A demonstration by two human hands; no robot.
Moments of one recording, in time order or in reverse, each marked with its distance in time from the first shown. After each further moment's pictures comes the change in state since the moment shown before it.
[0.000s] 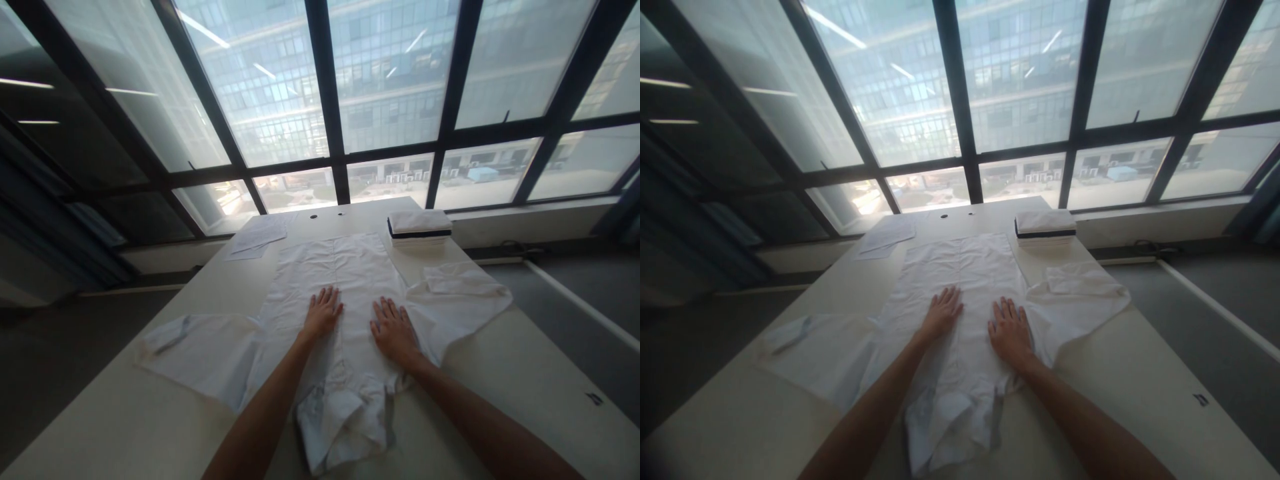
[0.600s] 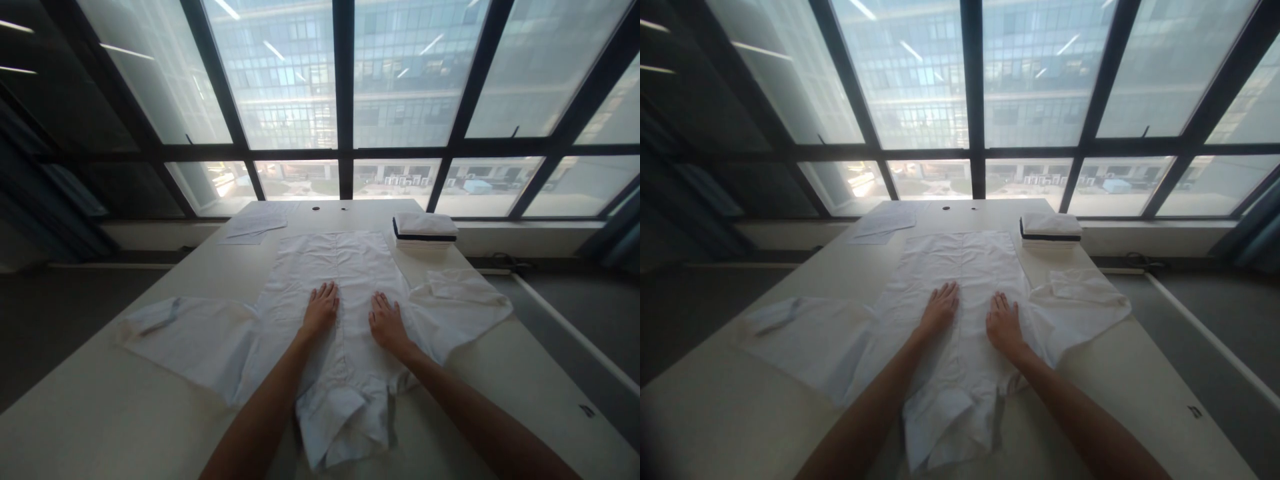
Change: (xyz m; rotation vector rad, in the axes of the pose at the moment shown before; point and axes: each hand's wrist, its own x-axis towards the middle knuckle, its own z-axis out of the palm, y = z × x) left_hand -0.005 -0.007 0.011 -0.136 0.135 0.001; right_hand 0.025 -0.017 0.000 0.023 -0.045 -0.032
